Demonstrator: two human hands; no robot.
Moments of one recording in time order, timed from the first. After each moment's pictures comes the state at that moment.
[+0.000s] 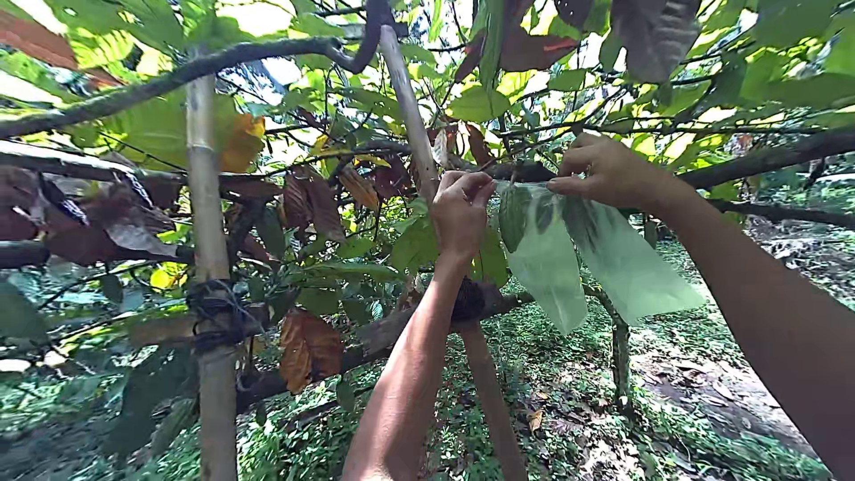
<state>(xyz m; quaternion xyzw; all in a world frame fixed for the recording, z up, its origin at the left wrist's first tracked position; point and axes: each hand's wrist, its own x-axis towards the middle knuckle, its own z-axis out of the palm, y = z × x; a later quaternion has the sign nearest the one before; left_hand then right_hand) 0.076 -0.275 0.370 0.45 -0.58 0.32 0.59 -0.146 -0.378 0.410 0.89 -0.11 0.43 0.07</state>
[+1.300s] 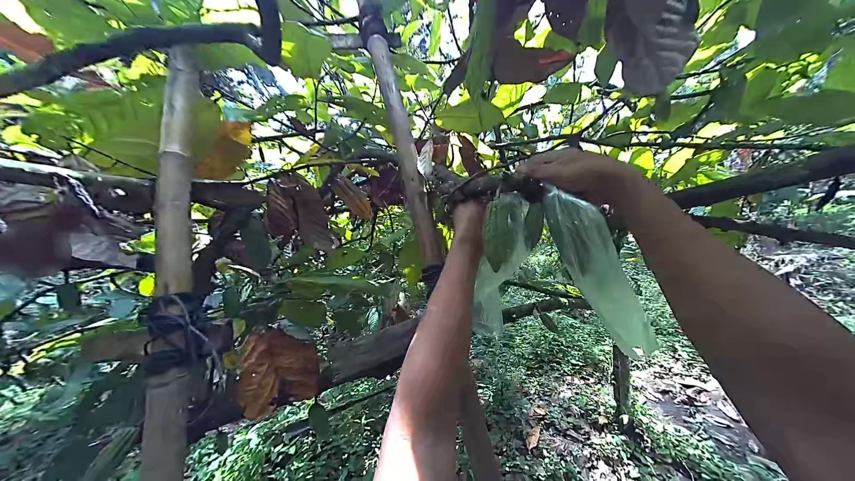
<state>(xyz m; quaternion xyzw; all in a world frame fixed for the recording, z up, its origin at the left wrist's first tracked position) 0.049 -0.332 0.387 0.51 -0.48 0.03 0.71 -0.112 -0.411 0.441 0.89 -0.14 0.37 -0.24</state>
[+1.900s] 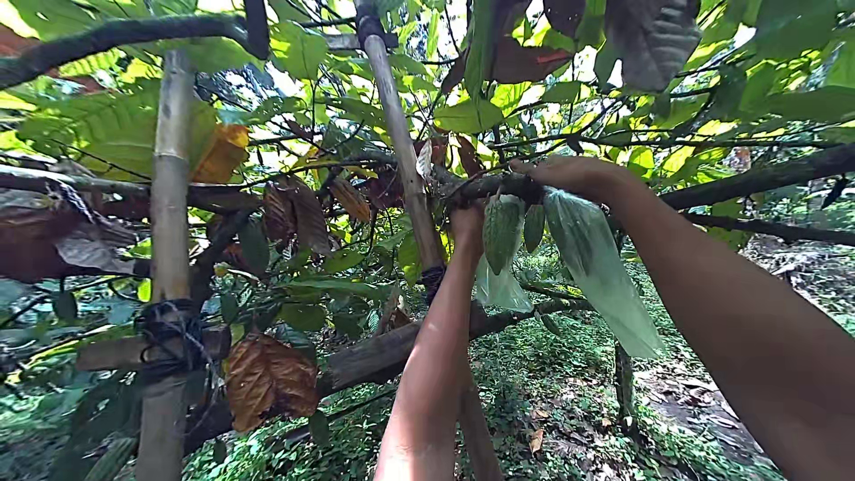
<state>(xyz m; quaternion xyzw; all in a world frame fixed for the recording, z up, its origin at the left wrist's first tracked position) 0.049 -0.329 0.386 0.53 -0.45 0.06 0.71 -0.100 -0.415 0.446 0.89 -0.23 0.33 -0.19</state>
